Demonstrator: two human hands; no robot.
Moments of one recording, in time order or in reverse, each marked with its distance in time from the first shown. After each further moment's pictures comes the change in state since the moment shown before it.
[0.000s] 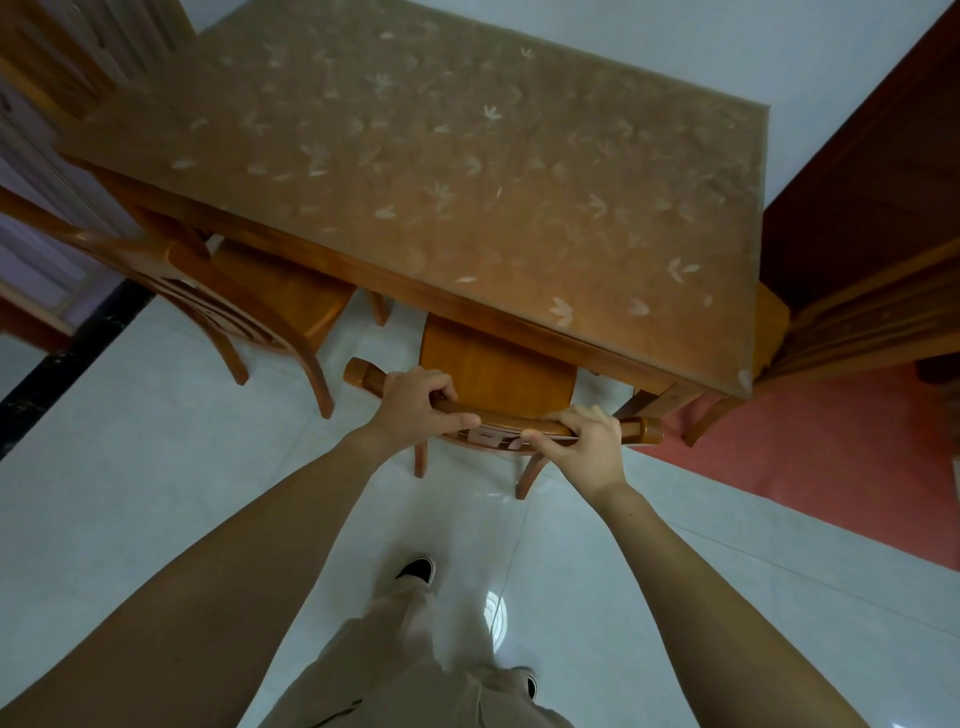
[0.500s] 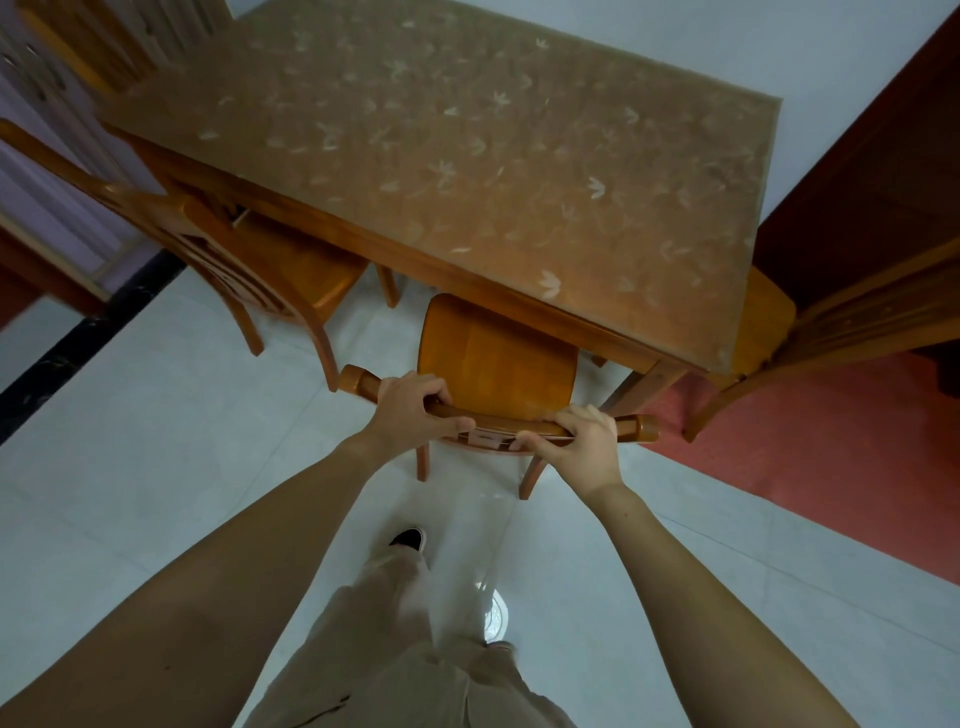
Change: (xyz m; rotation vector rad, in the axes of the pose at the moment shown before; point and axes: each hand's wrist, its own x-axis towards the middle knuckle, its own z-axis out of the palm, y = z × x) left_hand -0.070 0.045 0.049 0.012 0.080 -0.043; right_hand -0.060 0.039 -0.028 0.023 -0.020 -0.095
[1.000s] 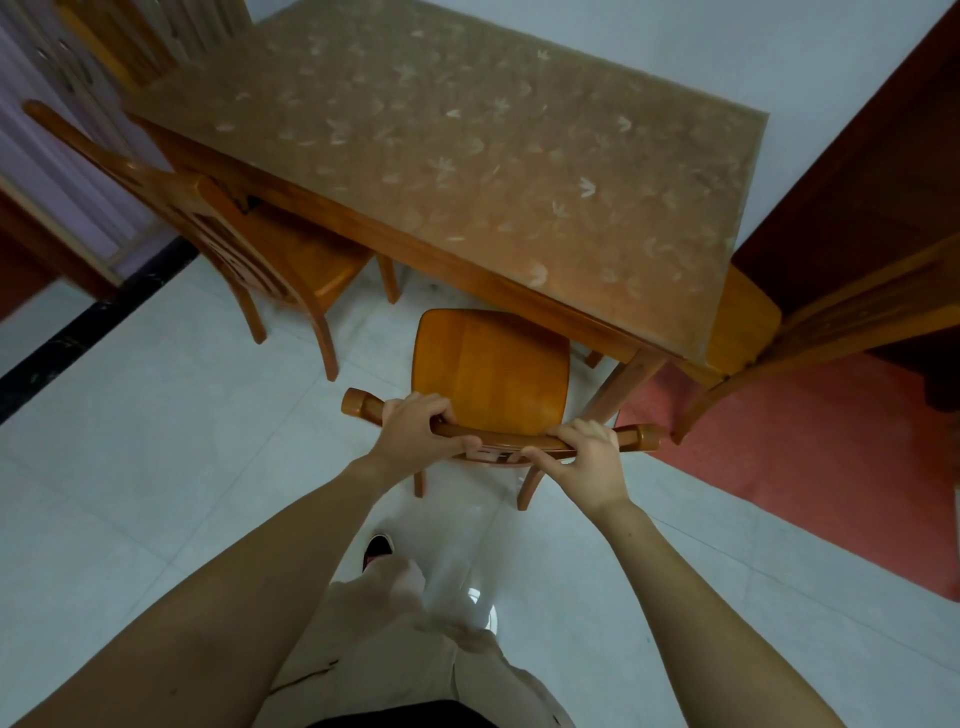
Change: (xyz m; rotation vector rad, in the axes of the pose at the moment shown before) left_hand -0.069 0.038 0.047 0.007 0.038 -0.080; right_hand -0.066 0.027 -0.030 -0.085 -0.043 -0.082
